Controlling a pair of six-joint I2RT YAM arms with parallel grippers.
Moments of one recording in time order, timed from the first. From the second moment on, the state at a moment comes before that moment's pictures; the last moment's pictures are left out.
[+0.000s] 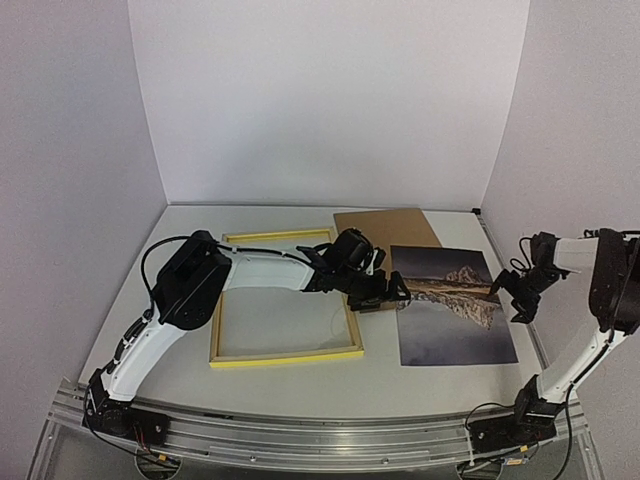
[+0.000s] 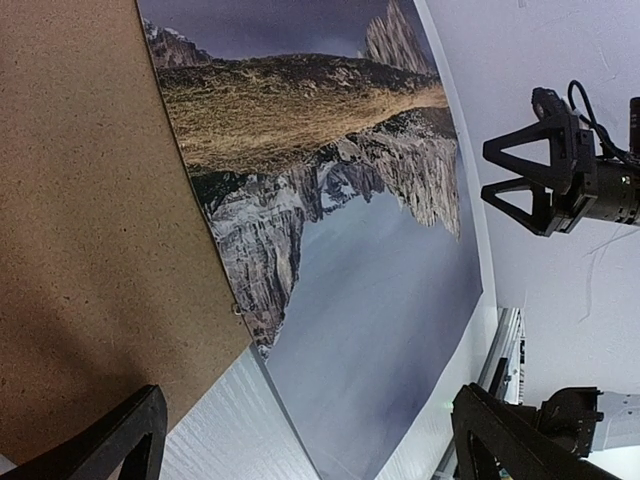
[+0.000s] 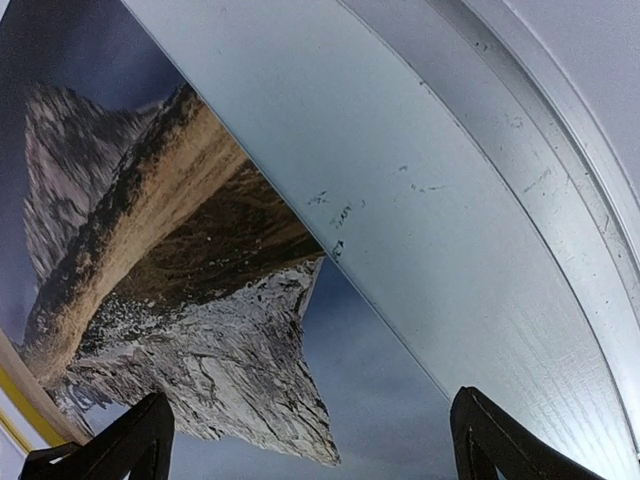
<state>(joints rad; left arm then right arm) -0.98 2.50 1.96 -0.13 0.41 -0.85 -0.29 1.64 0.94 -0.63 -0.22 0.52</state>
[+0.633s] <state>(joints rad) -1.01 2.46 1.84 0.01 0.42 -0.92 -0.29 1.62 0.84 -0.58 -0.42 0.51</state>
